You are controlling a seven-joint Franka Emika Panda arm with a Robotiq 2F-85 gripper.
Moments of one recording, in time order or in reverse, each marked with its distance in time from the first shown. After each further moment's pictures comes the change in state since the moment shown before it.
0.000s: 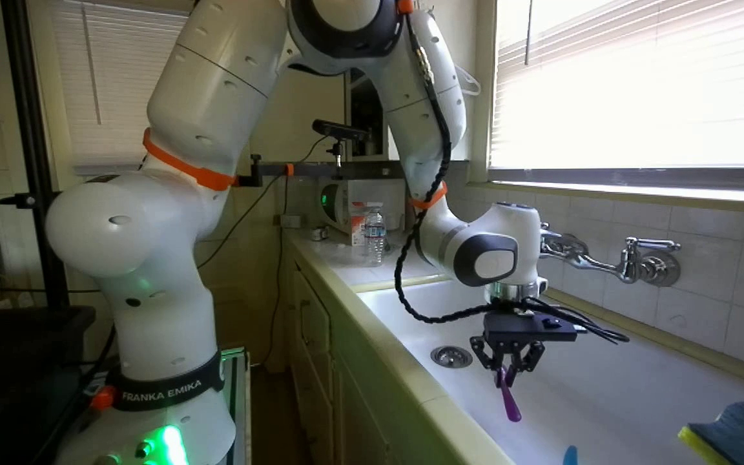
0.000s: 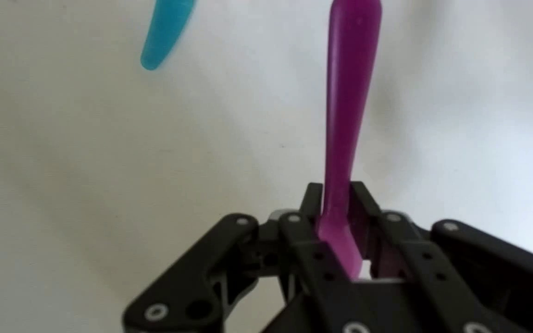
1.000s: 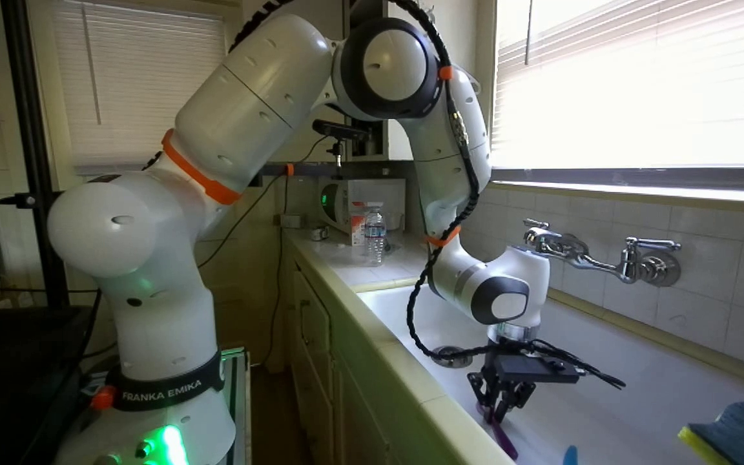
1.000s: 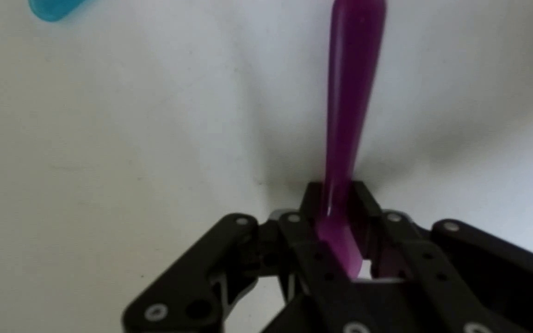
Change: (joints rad) arm 0.014 0.255 0.002 0.199 -0.073 -0.107 -0.119
